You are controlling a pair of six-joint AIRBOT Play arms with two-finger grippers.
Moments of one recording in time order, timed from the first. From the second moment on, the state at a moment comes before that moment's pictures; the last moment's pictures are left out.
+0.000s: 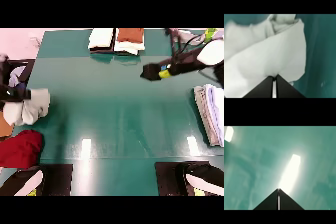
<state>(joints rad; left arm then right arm) 0.08 -0.89 1.13 1.62 -1.23 -1.53 0.32 -1.19 1.47 -1.18 1.18 1.65</state>
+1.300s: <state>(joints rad) -0.64 -1.30 1.63 1.60 -1.27 -1.57 0.07 -1.07 1.69 -1.18 1.24 1.65</state>
